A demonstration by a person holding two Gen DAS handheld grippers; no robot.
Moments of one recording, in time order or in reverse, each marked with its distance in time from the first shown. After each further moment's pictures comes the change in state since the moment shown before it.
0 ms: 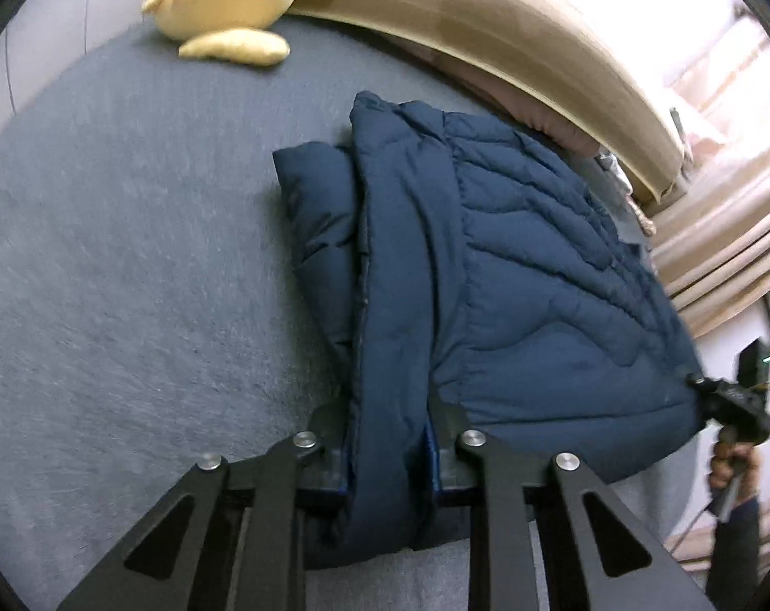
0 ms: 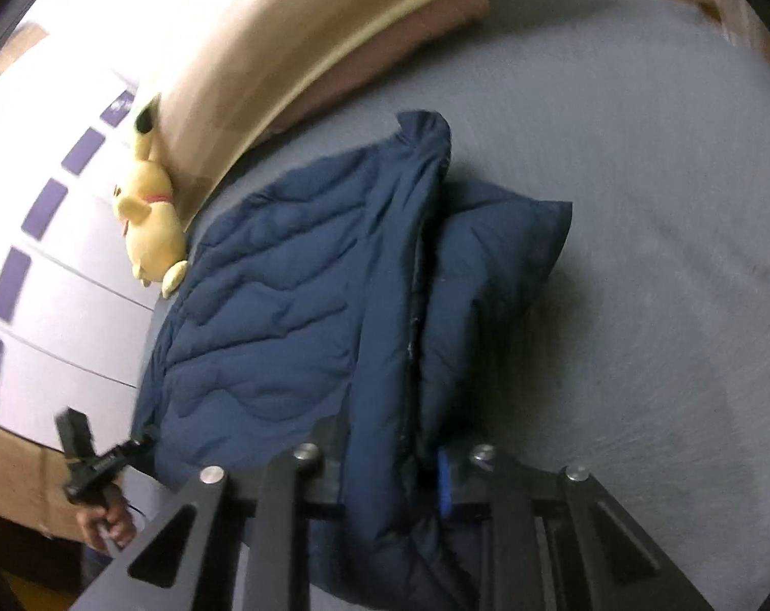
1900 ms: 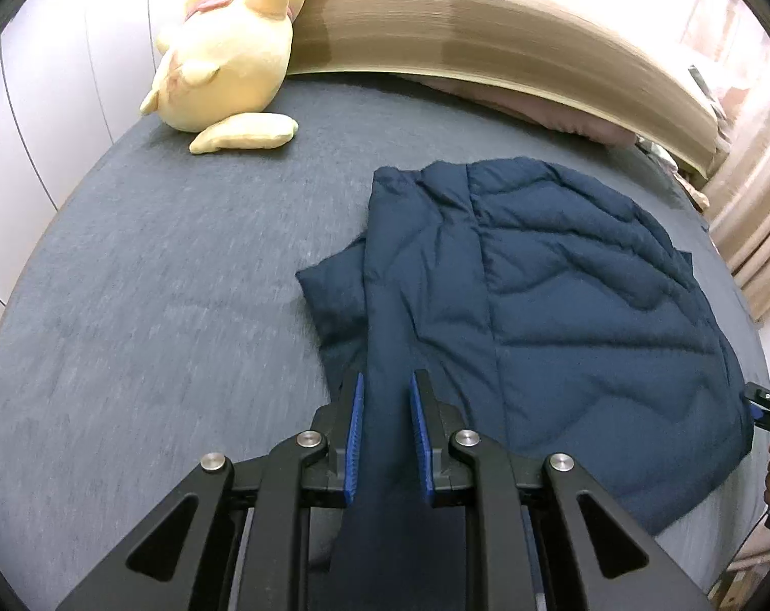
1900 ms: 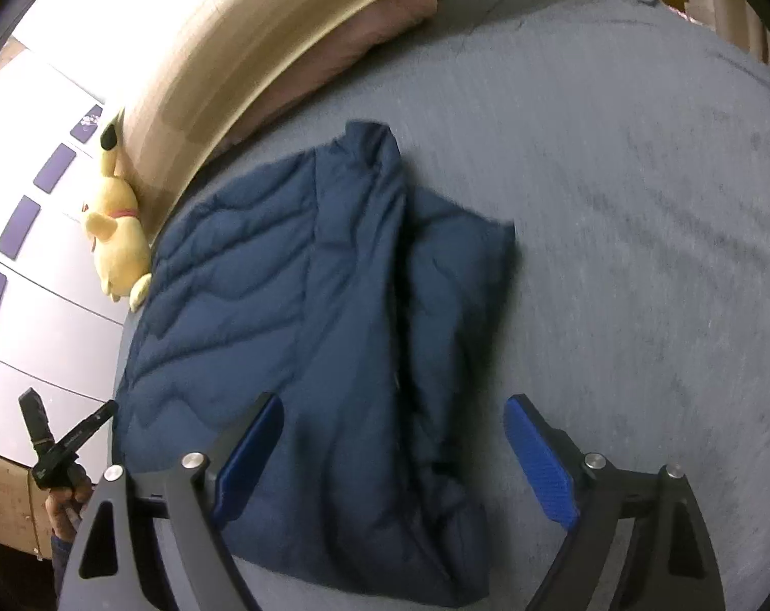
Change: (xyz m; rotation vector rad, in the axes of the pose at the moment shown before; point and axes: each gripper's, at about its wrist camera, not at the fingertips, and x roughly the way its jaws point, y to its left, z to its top) left arm 0.004 -0.036 0.042 0.140 -0.076 0.229; right arm 0.029 -0.039 -0.001 0.087 0.011 -0.034
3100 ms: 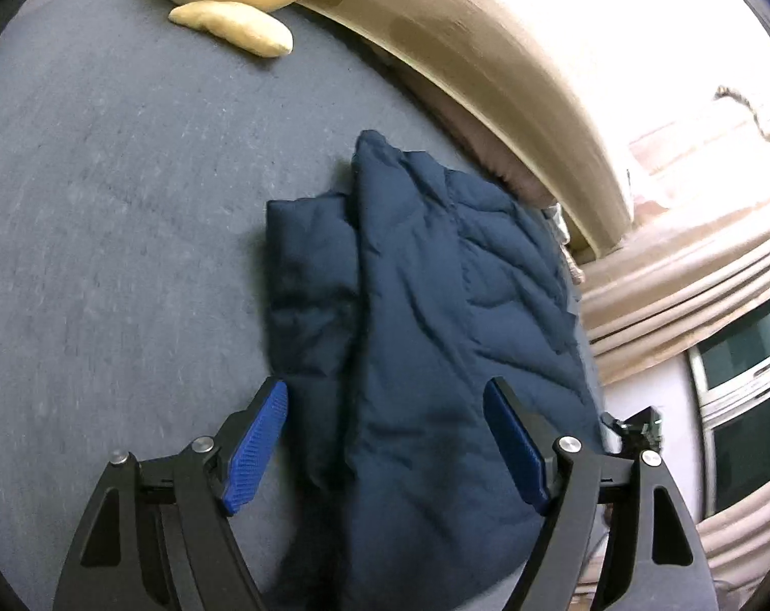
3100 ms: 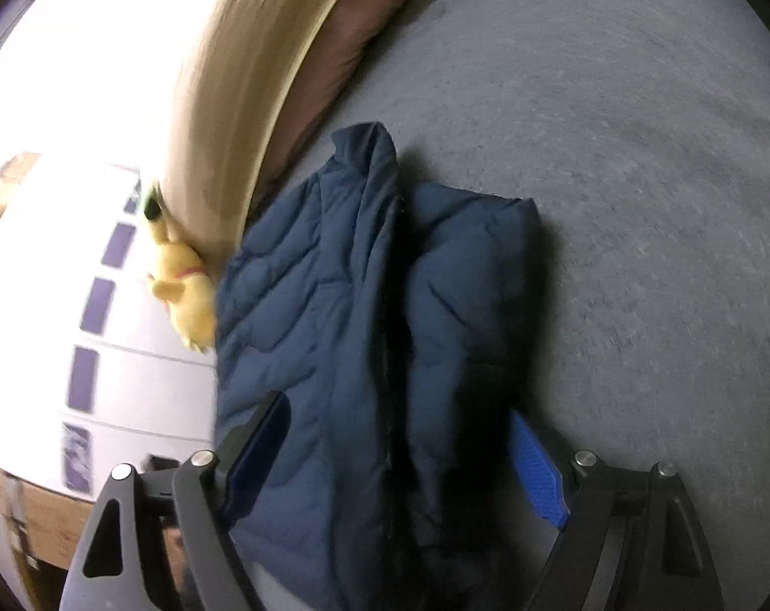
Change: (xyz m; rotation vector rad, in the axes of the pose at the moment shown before) left arm 0.056 0.065 -0.010 -0.286 0.058 -0.510; right arm 0.039 -0.040 0.018 0.190 0.018 0.310
